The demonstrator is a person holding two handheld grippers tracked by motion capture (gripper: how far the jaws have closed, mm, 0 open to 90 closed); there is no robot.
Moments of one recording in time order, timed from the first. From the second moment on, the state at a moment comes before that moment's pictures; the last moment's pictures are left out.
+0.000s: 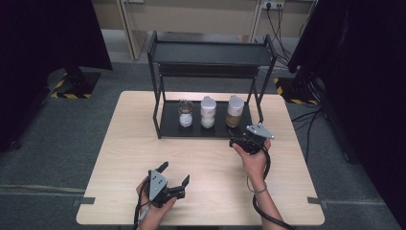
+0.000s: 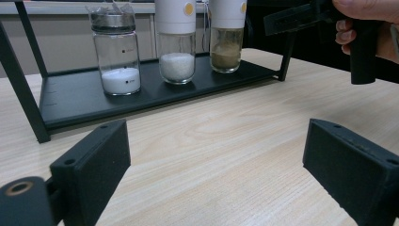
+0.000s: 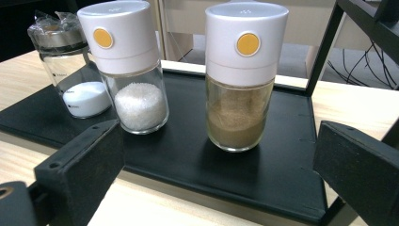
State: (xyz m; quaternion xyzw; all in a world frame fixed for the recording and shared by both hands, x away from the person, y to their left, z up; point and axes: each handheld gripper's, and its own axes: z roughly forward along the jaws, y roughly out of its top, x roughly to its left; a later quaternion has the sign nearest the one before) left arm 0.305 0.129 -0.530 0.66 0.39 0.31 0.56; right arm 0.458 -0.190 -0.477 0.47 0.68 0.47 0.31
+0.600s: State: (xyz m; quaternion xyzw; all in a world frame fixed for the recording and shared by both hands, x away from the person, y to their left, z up) left arm 0.305 0.129 -0.530 0.66 0.39 0.31 0.56; right arm 0.442 -0.194 -0.481 0.47 0.68 0.48 0.31
